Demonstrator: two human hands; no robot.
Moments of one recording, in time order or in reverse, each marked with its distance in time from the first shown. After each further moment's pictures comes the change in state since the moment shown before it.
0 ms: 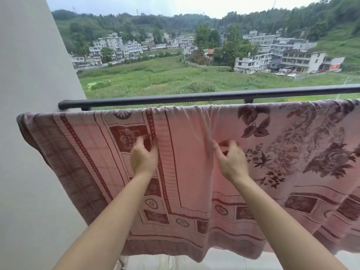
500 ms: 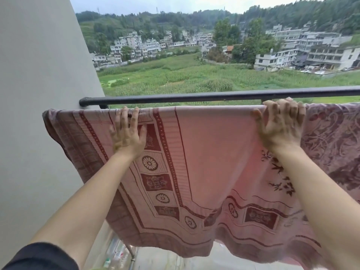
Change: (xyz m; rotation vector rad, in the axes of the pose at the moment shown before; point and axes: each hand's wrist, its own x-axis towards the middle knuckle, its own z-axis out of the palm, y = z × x) left_hand 0.074 -0.025 -0.053 0.743 -0.082 0.271; right_hand 0.102 0.016 -0.080 -0.598 0.295 -0.292
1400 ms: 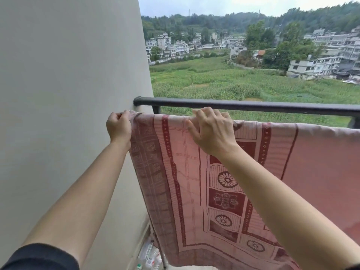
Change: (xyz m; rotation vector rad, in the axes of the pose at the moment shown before) left_hand 0.109 -0.263 -0.040 -1.056 0.343 -0.796; right_hand -0.015 -0.436 0.054 0.225 -0.138 -0.501
